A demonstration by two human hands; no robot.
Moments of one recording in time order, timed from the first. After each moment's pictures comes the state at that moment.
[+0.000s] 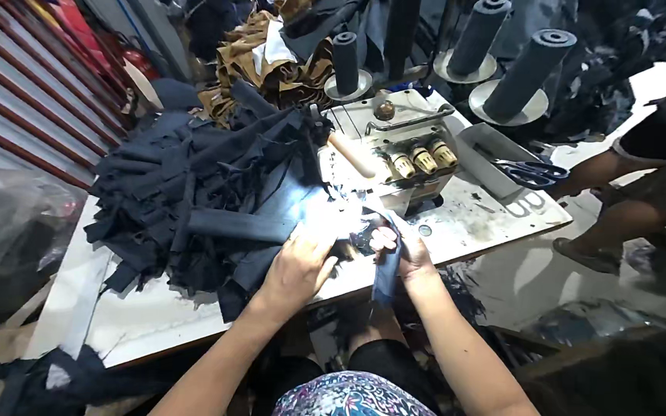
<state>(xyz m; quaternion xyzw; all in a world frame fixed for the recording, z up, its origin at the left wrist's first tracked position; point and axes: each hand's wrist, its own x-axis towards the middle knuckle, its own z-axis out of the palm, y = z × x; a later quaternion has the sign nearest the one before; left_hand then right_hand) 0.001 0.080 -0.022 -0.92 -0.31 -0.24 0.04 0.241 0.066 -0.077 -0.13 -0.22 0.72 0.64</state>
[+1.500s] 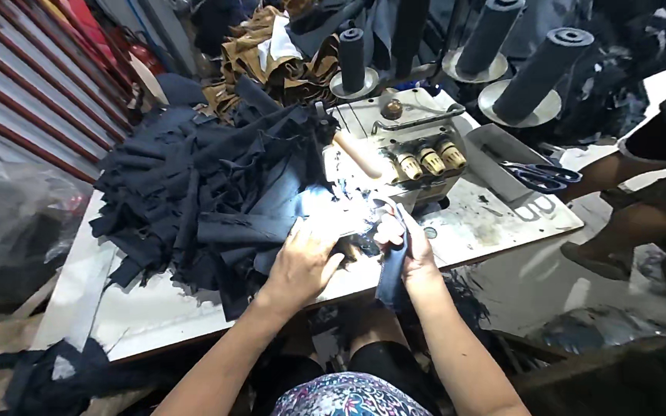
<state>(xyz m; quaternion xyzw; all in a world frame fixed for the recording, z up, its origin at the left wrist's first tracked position) 0.005 0.083 -0.017 -0.91 -0.33 -0.24 0.04 0.235 0.070 -0.064 -0.17 -0.19 0.69 0.68</state>
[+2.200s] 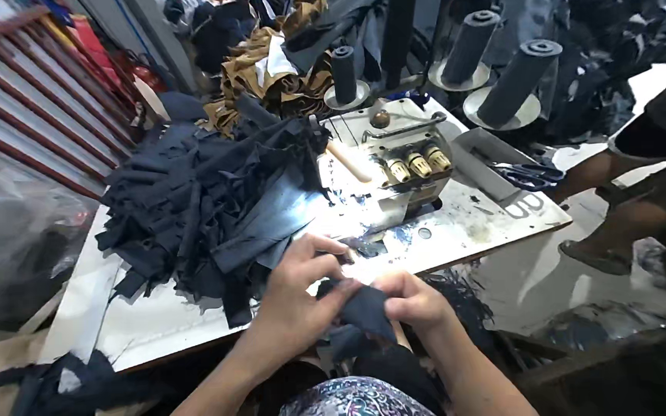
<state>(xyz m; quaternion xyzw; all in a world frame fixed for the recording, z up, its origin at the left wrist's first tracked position) 0.002 0.029 0.054 -0.83 -0.32 -0.40 -0.22 0.213 0.001 -0.023 -0.03 -0.59 0.64 0.49</state>
